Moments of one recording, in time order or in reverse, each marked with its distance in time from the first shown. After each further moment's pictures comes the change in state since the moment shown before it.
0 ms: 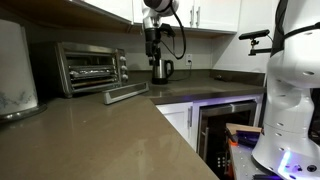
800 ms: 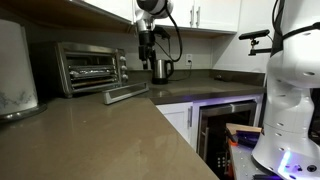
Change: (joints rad) arm 0.005 0.041 0.067 0.005 -0.021 0.038 0.084
